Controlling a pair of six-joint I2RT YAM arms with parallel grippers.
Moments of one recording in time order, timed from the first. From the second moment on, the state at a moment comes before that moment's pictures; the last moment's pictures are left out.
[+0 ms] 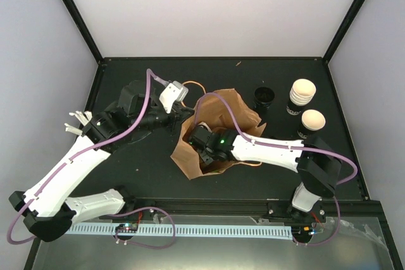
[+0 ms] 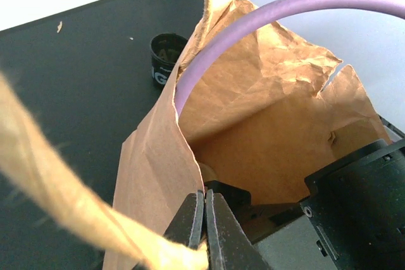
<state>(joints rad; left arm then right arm) -0.73 1.05 1.31 -0.74 0.26 -0.19 1.12 1.66 1.15 -0.67 0.33 0.40</state>
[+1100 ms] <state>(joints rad) -0.57 1.06 1.29 -0.79 0.49 -0.22 1.11 1.68 1.28 -1.06 0.18 0.31</state>
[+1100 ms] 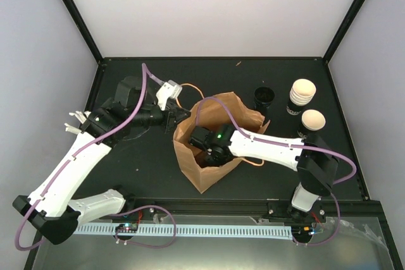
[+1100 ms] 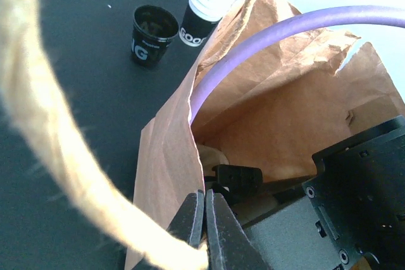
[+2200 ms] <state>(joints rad) -0.57 1.07 1.26 -0.80 0.50 -0.22 1.11 1.73 1.20 -0.92 0.15 0.31</state>
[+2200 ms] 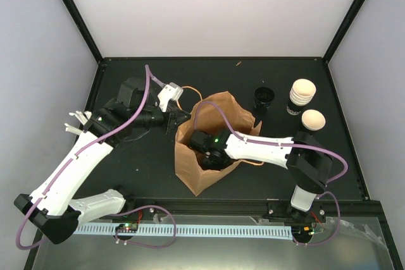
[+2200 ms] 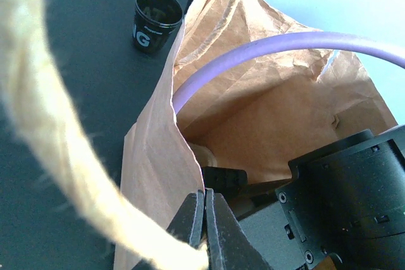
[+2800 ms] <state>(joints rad) -0.57 1.07 1.26 -0.80 0.50 -0.22 1.11 1.78 1.17 -0.90 0.13 0.31</state>
